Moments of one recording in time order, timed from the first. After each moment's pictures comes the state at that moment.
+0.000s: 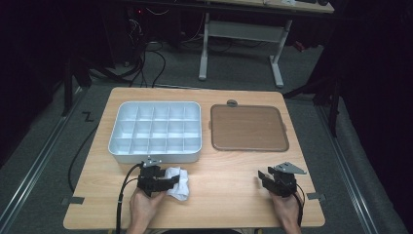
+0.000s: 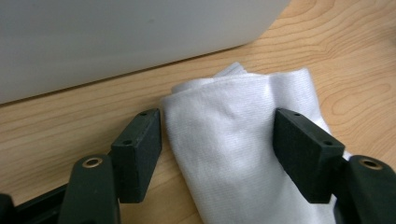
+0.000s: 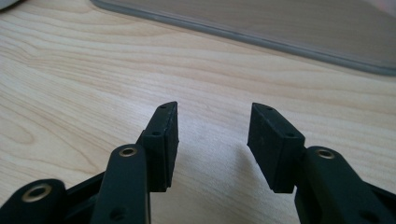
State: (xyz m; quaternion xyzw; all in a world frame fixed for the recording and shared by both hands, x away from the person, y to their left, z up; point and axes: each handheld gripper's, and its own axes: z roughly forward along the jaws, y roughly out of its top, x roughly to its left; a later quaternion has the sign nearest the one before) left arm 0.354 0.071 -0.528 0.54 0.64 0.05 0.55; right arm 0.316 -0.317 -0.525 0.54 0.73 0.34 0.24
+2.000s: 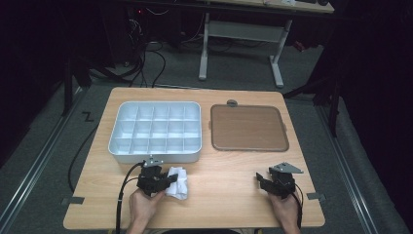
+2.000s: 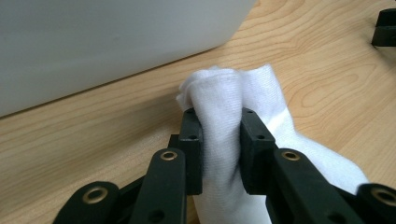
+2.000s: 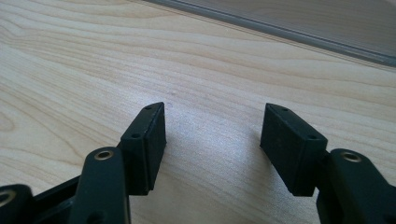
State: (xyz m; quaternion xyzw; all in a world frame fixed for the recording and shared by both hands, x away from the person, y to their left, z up) left arm 0.347 0.069 -0.513 0.56 0.62 0.03 0.55; right arm 0.320 -0.316 -0.531 0.54 0.74 0.32 0.24
